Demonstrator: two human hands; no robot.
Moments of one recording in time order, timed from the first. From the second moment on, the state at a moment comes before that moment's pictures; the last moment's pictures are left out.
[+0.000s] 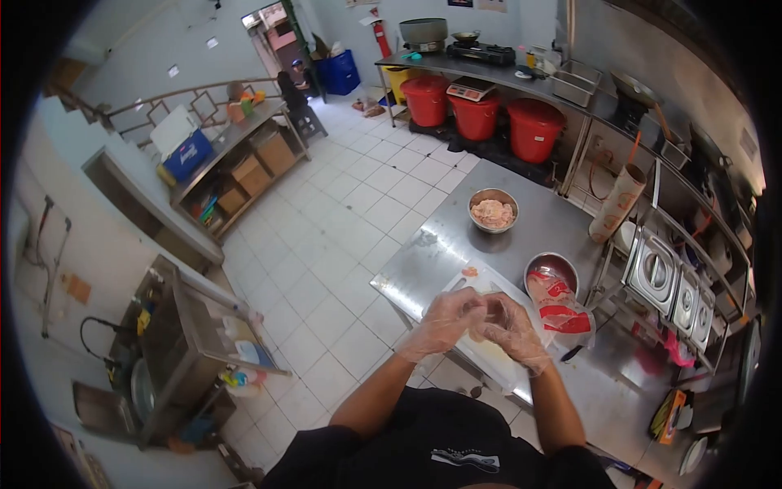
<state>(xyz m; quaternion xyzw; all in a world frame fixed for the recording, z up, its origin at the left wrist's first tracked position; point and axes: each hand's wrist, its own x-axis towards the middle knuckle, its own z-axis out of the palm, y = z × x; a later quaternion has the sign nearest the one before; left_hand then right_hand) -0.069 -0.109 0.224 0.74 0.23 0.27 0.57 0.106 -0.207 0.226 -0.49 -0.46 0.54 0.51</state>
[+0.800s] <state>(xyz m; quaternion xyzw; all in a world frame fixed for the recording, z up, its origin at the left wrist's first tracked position) -0.101 -0.102 0.140 0.75 0.36 0.25 0.50 0.072 -0.175 0.091 -0.36 -0.18 0.68 0.61</state>
